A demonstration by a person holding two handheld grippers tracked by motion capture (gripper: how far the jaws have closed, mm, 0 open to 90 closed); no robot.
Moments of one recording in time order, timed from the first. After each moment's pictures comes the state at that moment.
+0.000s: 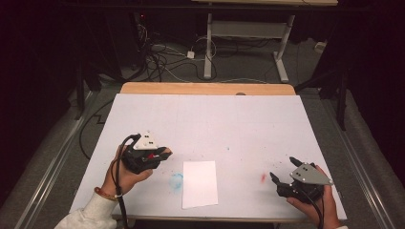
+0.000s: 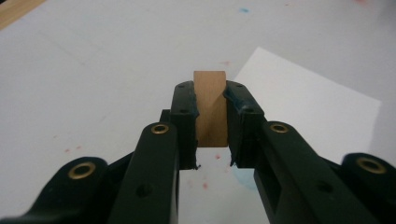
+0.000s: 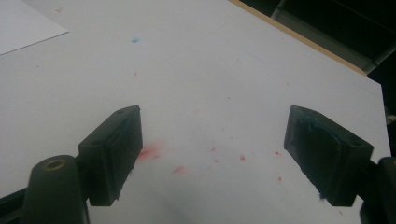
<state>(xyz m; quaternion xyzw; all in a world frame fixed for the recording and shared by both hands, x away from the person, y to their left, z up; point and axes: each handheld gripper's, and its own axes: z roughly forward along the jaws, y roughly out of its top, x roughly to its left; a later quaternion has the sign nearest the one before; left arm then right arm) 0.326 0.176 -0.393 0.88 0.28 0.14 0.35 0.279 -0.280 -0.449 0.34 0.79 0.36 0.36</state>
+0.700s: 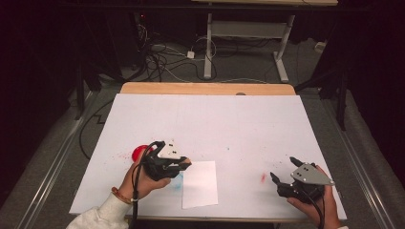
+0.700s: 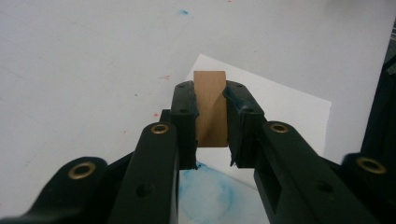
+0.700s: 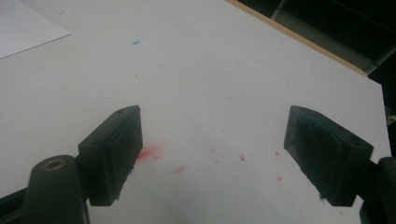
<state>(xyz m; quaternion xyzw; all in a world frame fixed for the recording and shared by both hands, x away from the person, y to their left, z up) 0.321 0.128 -0.403 0.91 0.22 0.10 0.34 0.278 -0.280 -0.448 0.35 0.79 0.36 0.35</state>
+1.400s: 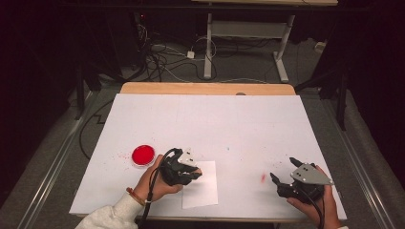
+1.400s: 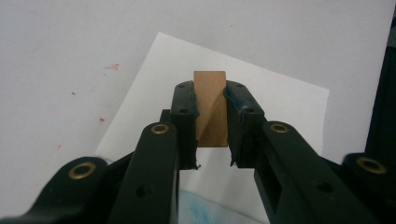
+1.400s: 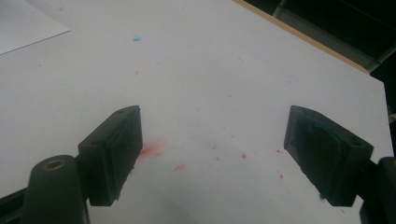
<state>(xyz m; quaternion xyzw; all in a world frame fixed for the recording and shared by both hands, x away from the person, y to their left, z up) 0.330 0.096 -0.438 0.93 0.19 0.06 0.29 0.279 -0.280 -0.449 0.35 0.79 0.36 0.35</state>
